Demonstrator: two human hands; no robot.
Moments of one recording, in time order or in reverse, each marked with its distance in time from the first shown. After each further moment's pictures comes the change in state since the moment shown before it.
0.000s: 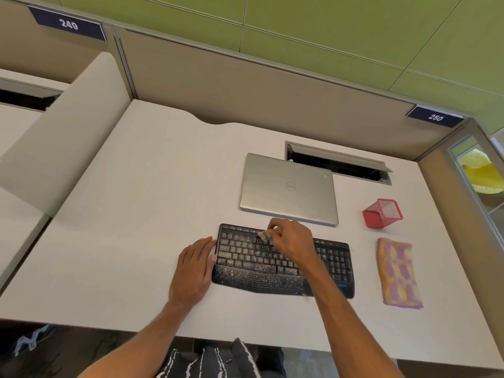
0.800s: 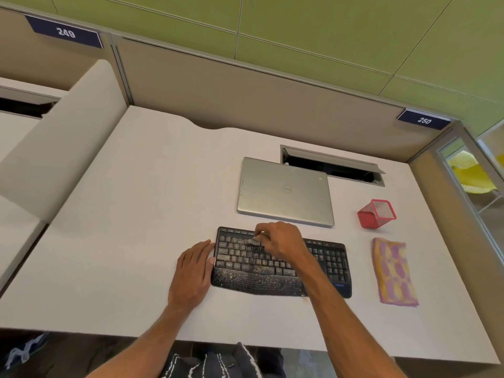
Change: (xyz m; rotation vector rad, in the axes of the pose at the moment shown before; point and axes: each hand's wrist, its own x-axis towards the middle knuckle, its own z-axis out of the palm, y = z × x) left_hand 0.000 0.001 -0.002 -0.010 0.028 0.017; right_hand 0.008 -0.012 0.003 -0.108 -0.062 -0.213
